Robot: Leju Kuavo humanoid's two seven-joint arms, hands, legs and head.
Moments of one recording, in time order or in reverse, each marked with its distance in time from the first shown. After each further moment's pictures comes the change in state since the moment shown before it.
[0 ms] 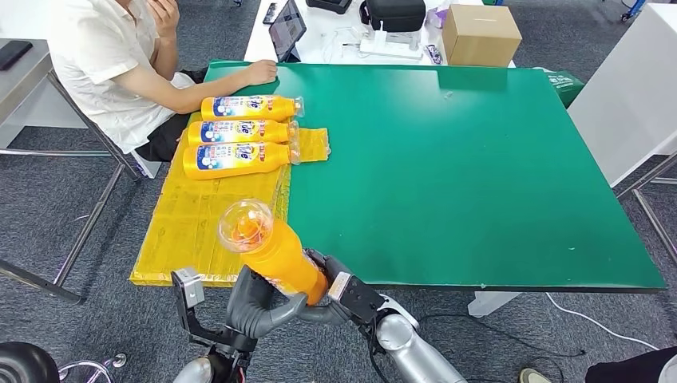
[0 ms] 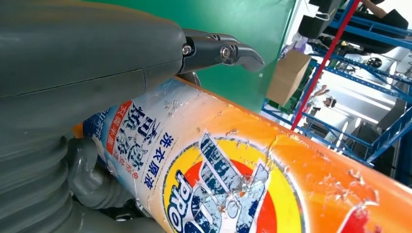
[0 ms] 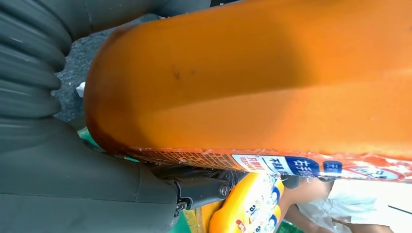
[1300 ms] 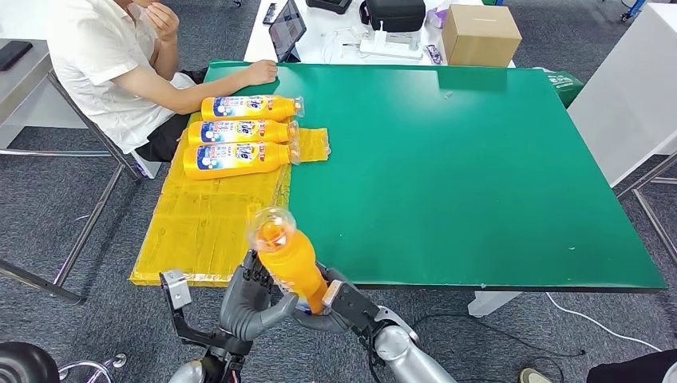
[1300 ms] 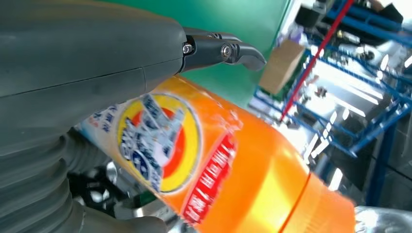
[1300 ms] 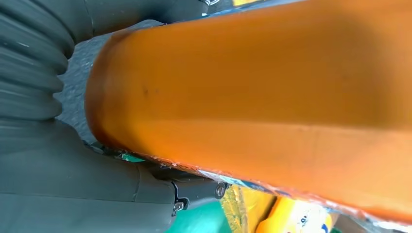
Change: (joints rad) left arm 0.024 0.008 0.022 -0.041 0.051 -0.016 0.009; right arm 0.016 0.016 -0.006 0.091 0.048 -0.063 0.020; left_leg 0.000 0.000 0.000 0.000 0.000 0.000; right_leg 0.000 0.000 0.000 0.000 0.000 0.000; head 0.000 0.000
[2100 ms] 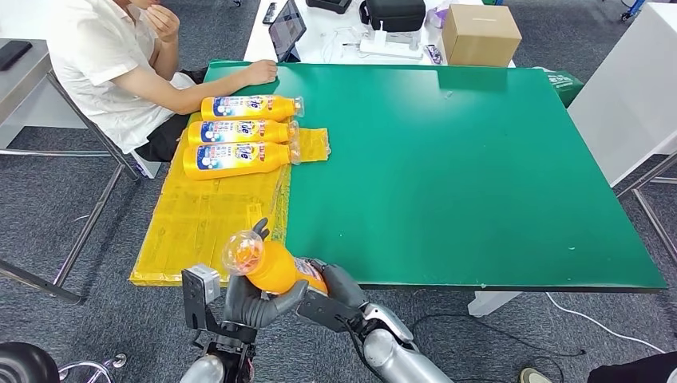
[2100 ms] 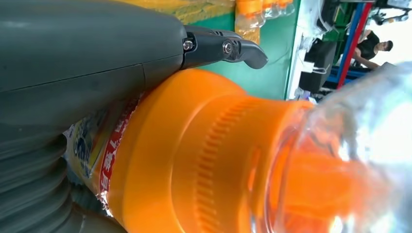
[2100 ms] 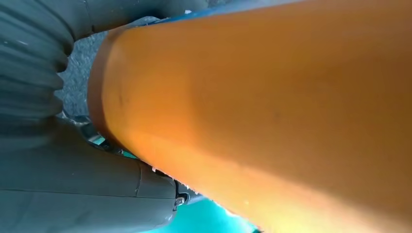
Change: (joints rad) left arm -0.051 -0.025 -0.045 0.064 -0.206 0.258 0.027; right arm -0.041 0.022 0.075 0.066 0.235 -0.257 0.156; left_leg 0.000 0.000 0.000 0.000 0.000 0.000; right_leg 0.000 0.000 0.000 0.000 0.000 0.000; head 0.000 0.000
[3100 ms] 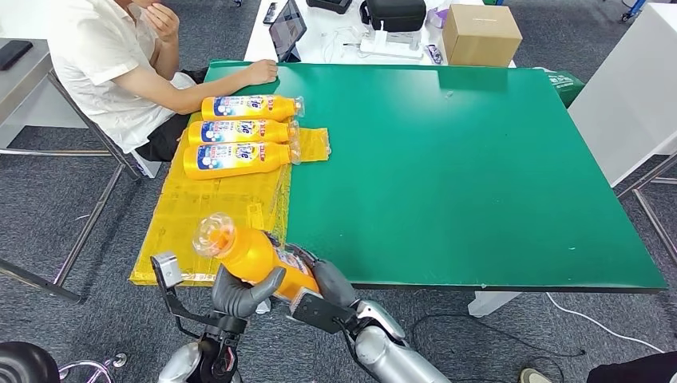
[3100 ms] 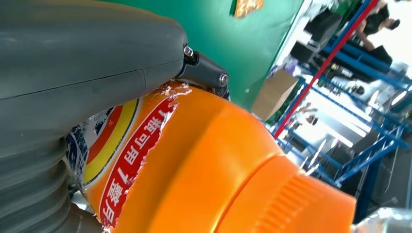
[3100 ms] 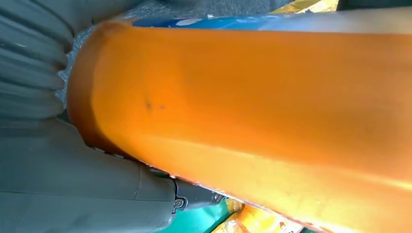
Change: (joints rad) left arm -0.018 0.025 0.062 -0.018 0.364 -0.176 -0.006; right arm -0.025 0.024 0.071 0.010 -0.100 -0.024 -0.107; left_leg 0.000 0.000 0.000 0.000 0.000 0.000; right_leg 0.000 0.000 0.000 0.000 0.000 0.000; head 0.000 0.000
